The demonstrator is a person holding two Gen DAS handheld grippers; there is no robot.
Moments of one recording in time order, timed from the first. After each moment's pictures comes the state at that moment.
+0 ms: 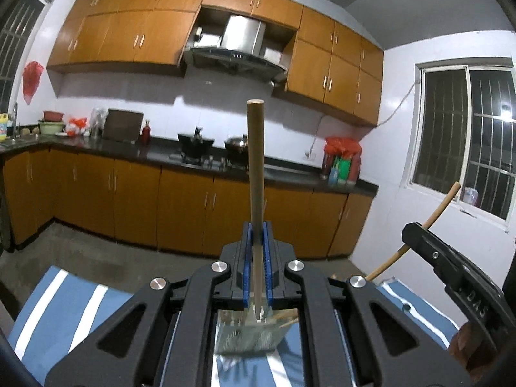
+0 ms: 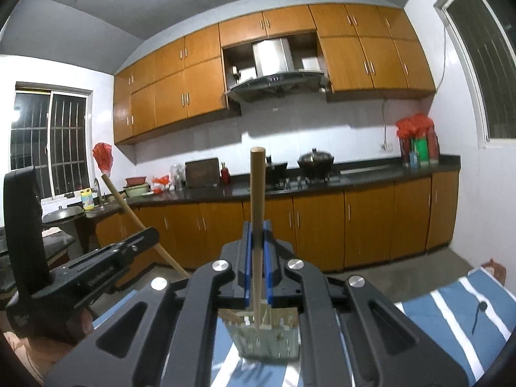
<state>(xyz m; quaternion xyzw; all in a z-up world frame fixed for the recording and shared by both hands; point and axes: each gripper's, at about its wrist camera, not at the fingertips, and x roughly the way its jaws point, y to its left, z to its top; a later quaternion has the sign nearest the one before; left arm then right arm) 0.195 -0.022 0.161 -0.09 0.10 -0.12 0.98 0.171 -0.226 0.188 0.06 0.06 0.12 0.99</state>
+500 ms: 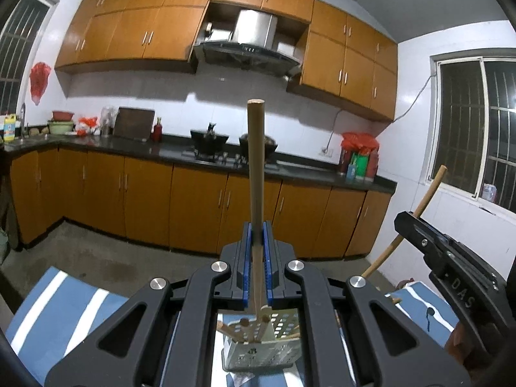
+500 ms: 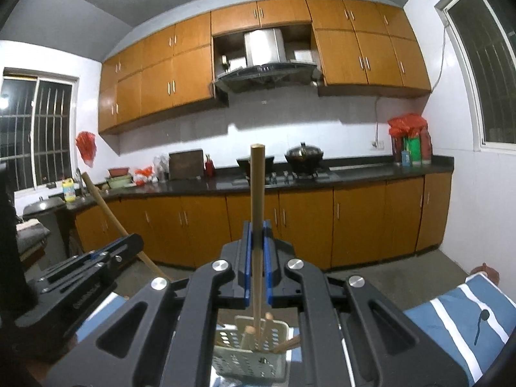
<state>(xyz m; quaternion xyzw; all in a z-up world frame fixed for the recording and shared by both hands) 0.237 -0.030 0.126 -0.08 0.11 -0.09 0.99 0.249 -0.215 0.164 0.04 0.08 0.08 0.99</state>
